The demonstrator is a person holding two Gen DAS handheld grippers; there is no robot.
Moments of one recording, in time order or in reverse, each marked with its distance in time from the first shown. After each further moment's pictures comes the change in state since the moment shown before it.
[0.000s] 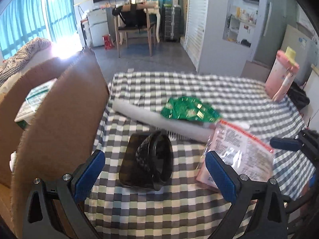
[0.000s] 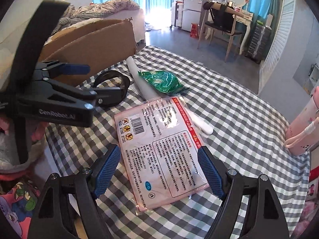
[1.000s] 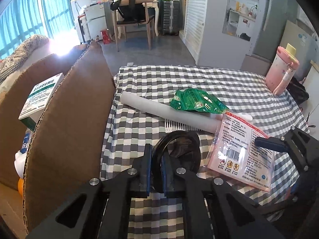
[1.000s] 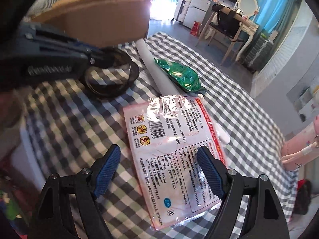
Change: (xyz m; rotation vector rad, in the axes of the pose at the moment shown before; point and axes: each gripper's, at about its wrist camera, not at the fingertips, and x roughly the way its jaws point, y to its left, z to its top) left arm -0.009 0.017 0.000 0.004 0.031 -0.010; right arm 0.035 0.062 0.006 -0.171 0.068 -0.183
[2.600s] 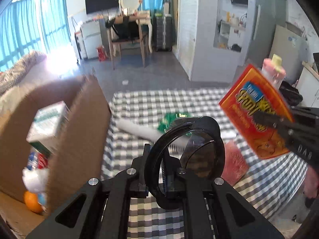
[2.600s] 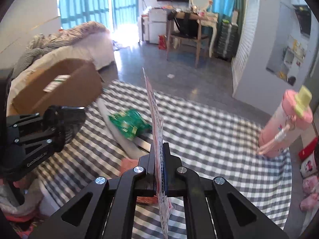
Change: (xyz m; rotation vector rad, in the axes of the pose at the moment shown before) left arm -0.047 -0.013 0.016 0.044 -0.165 -0.010; right arm -0.071 -0.095 0.025 0.350 -0.161 0.032
